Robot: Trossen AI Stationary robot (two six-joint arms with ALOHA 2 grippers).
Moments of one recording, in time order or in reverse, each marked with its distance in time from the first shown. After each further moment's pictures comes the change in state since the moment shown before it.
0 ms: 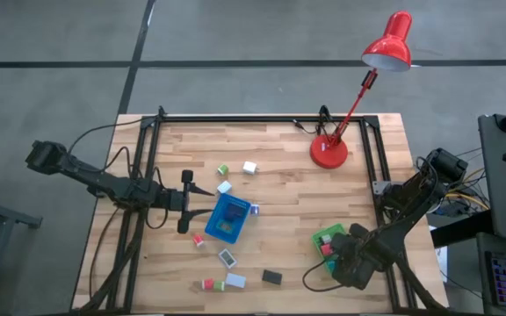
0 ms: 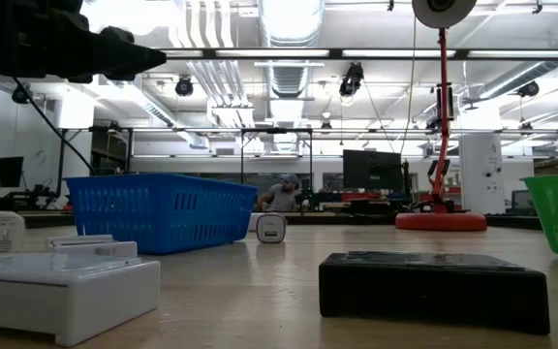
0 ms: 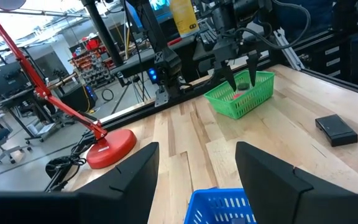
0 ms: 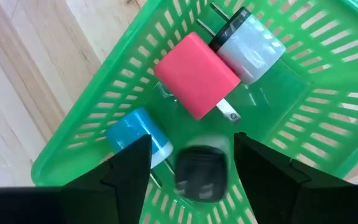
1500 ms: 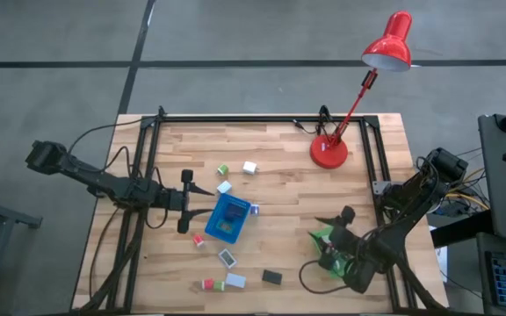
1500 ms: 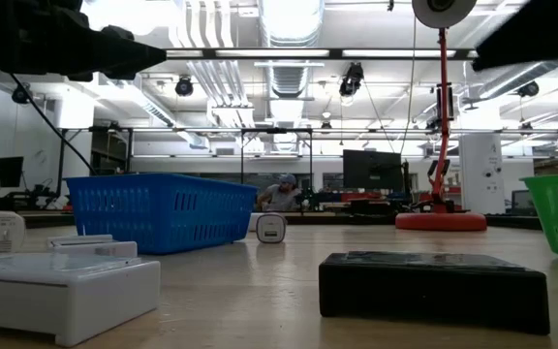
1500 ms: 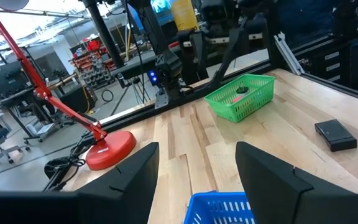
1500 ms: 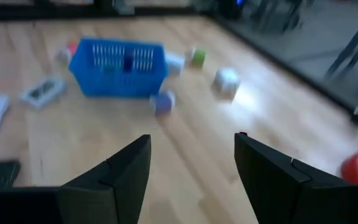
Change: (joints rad) left arm 0.000 0.000 0.000 0.011 0.001 -0.013; right arm -0.001 -0.002 0.038 0.083 0.959 -0.290
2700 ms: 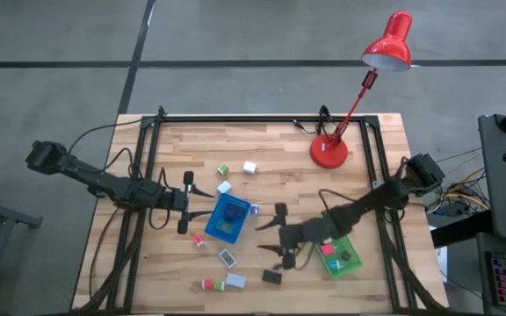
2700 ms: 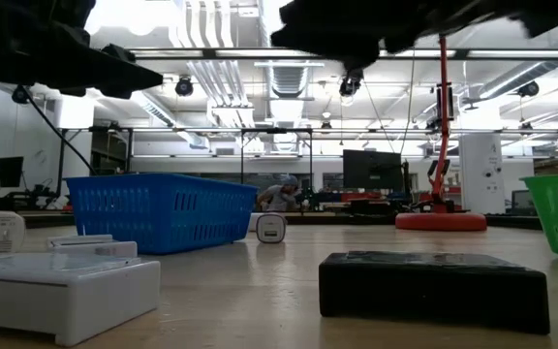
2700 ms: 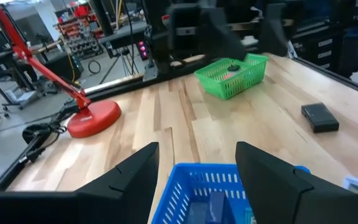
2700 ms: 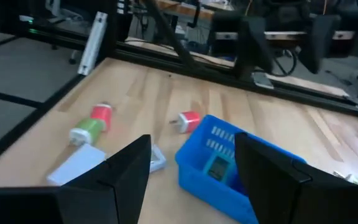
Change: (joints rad) left arm 0.000 0.000 0.000 -0.112 0.002 -0.127; right arm -0.465 0.191 -0.081 1.306 -0.847 -1.219
